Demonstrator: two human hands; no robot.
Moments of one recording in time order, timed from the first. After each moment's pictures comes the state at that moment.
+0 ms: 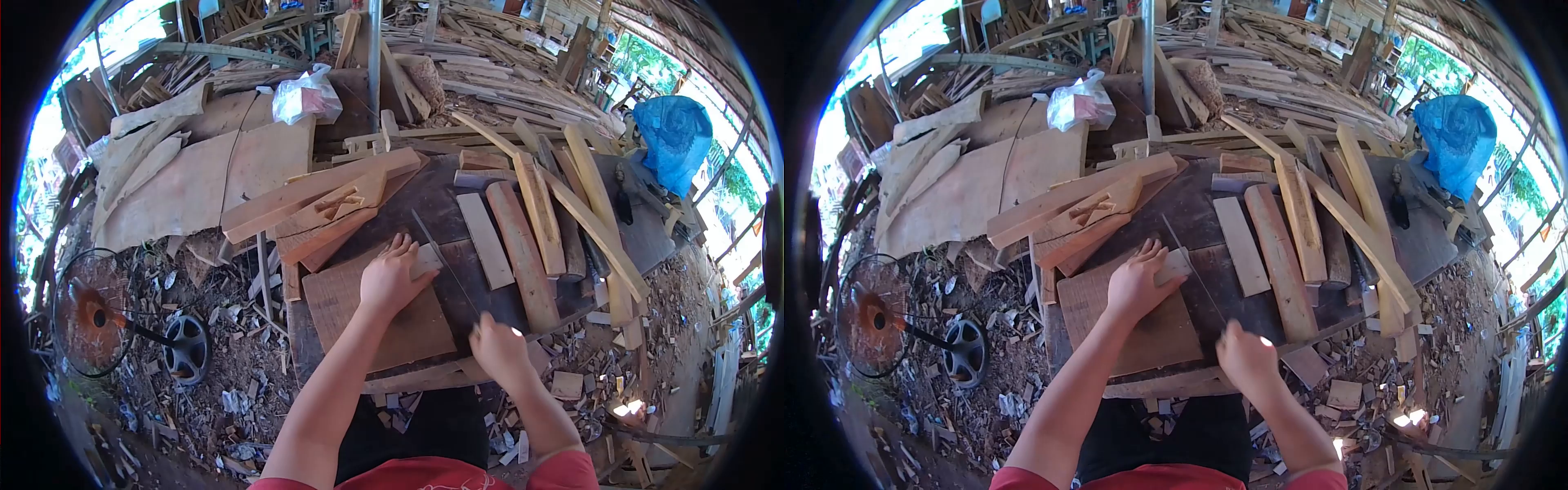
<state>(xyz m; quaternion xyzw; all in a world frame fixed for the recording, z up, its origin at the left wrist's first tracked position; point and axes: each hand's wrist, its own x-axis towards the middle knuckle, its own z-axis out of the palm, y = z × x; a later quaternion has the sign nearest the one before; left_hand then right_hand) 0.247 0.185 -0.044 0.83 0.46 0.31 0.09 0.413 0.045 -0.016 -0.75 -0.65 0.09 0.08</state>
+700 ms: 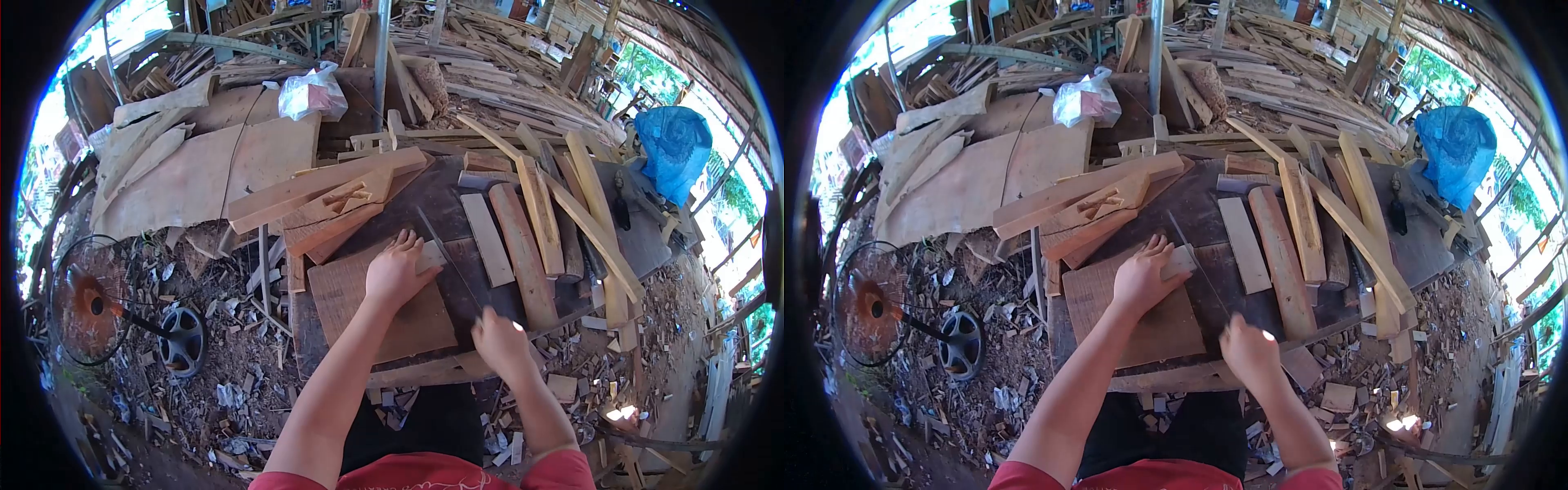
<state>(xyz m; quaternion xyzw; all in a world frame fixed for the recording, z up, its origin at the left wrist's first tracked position) 0.247 0.184 -0.044 0.82 0.46 0.31 0.10 0.414 0.047 -0.015 -0.74 -0.66 0.07 0.08</state>
